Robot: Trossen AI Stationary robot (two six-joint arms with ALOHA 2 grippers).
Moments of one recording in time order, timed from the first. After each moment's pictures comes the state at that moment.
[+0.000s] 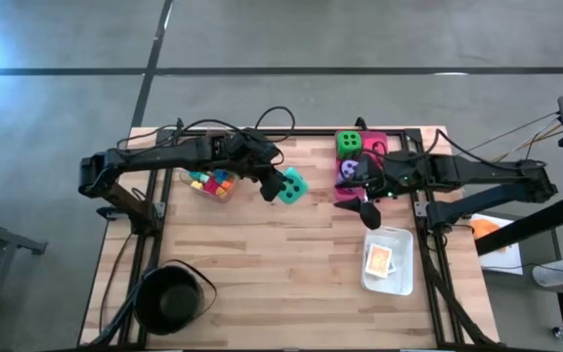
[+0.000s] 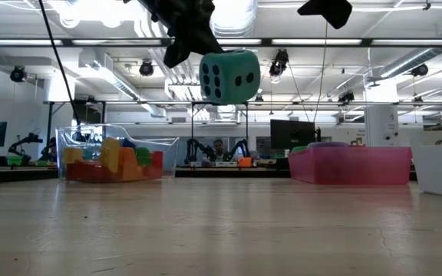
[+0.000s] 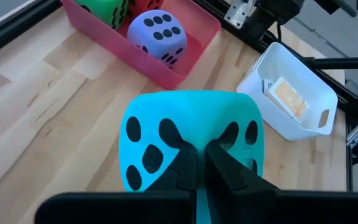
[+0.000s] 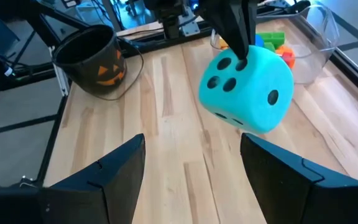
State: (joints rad) left arm 0.22 1.55 1.37 -0.56 0.10 -0.40; right arm 0.02 1.04 1.08 -0.54 0.00 0.29
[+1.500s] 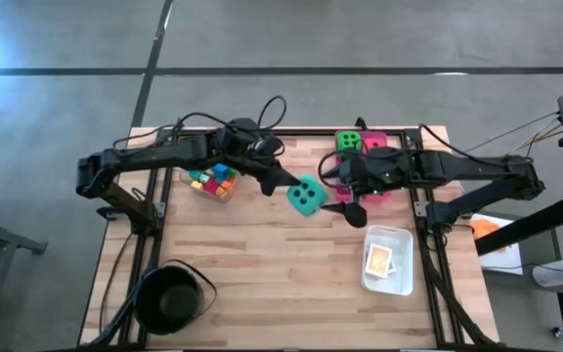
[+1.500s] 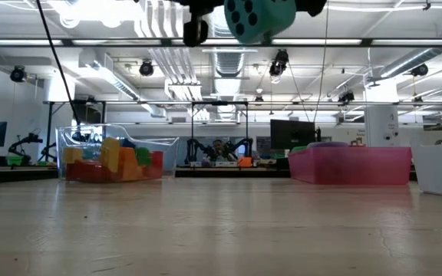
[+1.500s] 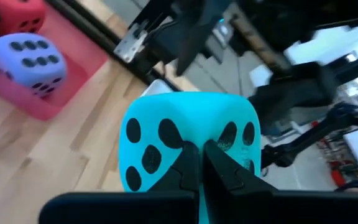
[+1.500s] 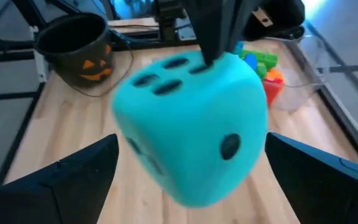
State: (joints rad) left arm 0.22 1.53 1.38 -0.28 0.43 -0.65; right arm 0.02 1.21 1.26 -0.60 0.04 0.12
